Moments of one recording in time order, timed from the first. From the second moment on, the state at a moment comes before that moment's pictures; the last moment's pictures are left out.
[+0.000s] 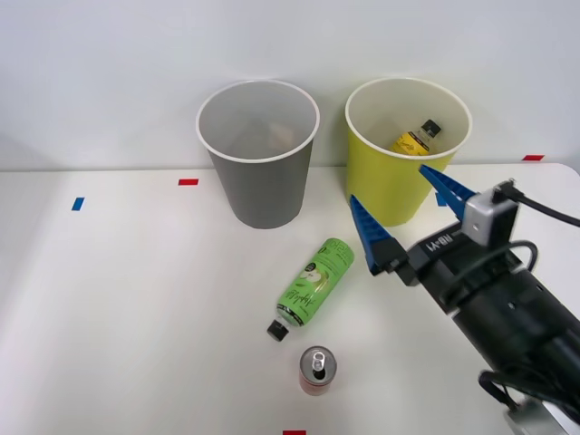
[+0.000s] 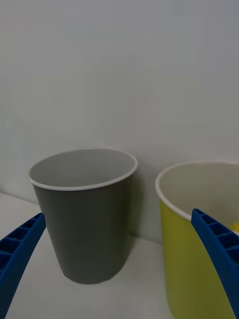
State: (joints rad) arm 0.27 -0.58 0.31 -2.32 -0.01 0.08 1.17
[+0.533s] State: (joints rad) arm 0.73 -0.42 0.14 -2.37 0.00 -0.12 1.17
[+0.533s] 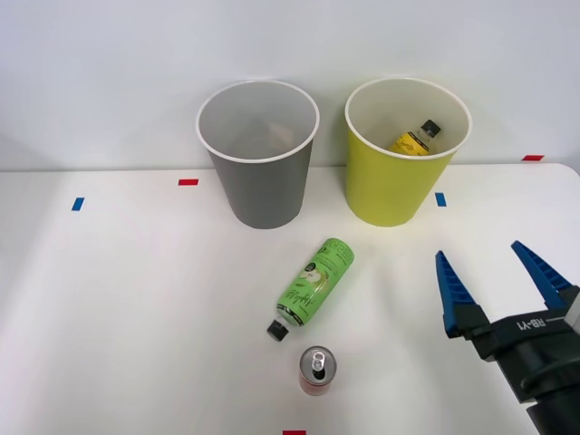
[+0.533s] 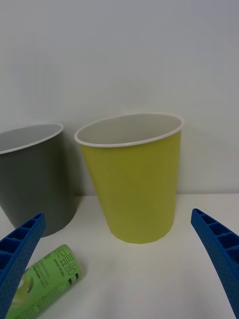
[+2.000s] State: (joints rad) arm 0.79 0.02 0.11 -2.10 0.28 -0.30 1.38
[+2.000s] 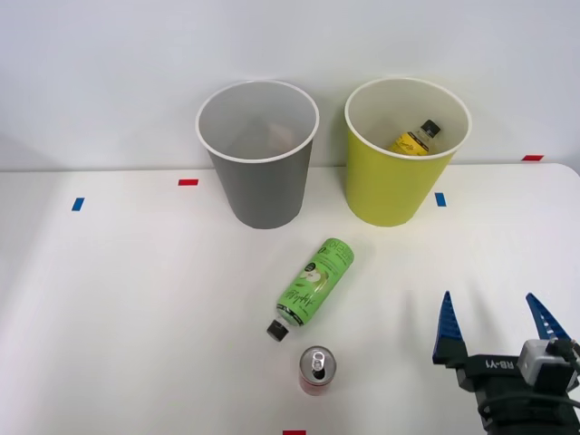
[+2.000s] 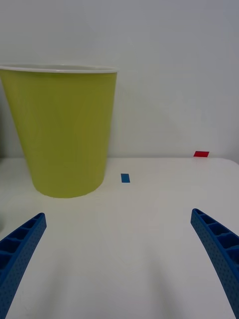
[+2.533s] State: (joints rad) arm 0.97 -0.06 0.19 -2.06 0.15 -0.53 1.45
